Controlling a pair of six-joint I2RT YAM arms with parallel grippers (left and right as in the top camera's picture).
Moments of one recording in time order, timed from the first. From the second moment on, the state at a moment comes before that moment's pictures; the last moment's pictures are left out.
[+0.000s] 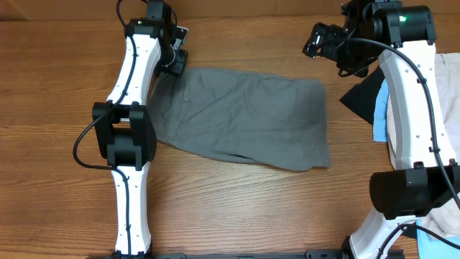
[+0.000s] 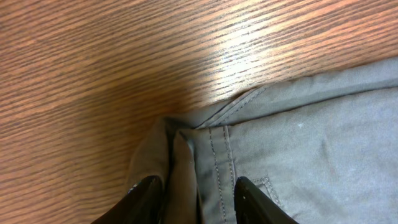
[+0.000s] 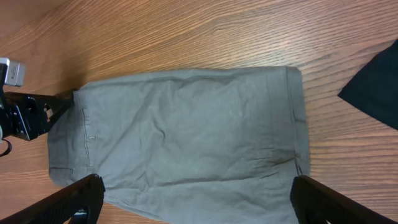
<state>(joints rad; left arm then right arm) -0.10 2.51 2.33 -1.11 0.07 0.18 0.08 1.94 2.15 -1.36 -0.23 0.38</state>
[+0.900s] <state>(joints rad) -0.17 2.51 2.33 -1.04 -0.05 0.20 0.08 1.94 2.15 -1.36 -0.23 0.38</state>
